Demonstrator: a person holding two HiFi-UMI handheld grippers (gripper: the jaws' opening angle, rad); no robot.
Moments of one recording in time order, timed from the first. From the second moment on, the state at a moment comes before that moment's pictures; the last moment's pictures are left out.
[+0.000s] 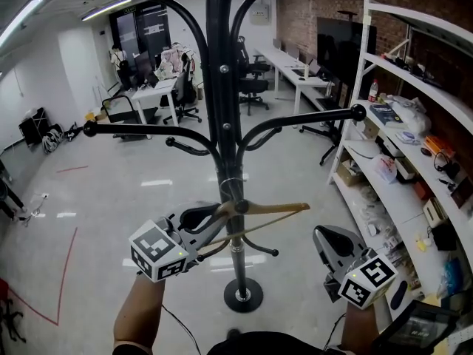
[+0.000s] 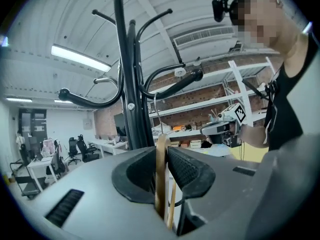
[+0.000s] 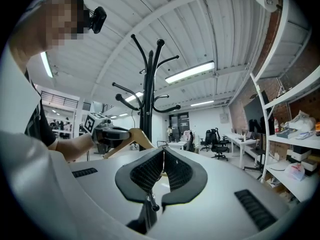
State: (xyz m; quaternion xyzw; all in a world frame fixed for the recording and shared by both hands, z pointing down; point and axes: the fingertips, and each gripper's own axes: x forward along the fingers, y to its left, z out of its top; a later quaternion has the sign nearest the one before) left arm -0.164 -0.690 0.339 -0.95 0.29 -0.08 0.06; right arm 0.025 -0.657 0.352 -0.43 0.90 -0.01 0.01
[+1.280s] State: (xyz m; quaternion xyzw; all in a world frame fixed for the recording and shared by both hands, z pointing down) left arm -0.216 -0.646 0.305 -0.90 0.43 -0.01 0.06; right arm 0.031 -0.643 0.355 -0.35 0.93 -0.02 0.02
